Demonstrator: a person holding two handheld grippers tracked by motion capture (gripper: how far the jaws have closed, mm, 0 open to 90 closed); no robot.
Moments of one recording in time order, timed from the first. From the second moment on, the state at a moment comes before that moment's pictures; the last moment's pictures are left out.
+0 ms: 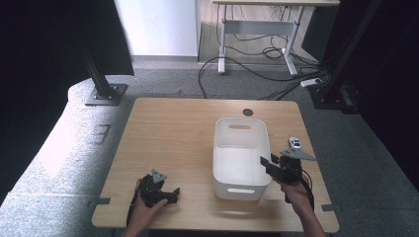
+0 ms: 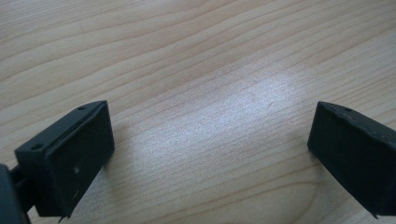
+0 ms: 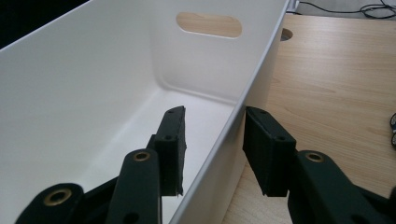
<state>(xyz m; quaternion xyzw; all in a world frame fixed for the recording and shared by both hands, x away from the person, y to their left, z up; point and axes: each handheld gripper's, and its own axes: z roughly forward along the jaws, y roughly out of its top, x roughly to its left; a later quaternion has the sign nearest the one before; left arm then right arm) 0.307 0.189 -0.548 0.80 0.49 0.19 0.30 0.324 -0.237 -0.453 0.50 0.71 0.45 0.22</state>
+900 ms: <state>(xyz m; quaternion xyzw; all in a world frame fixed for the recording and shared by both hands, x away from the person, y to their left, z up) 0.308 0.189 -0.549 0.80 0.49 0.18 0.30 0.336 -0.218 -0.453 0.50 0.71 0.45 0.21</state>
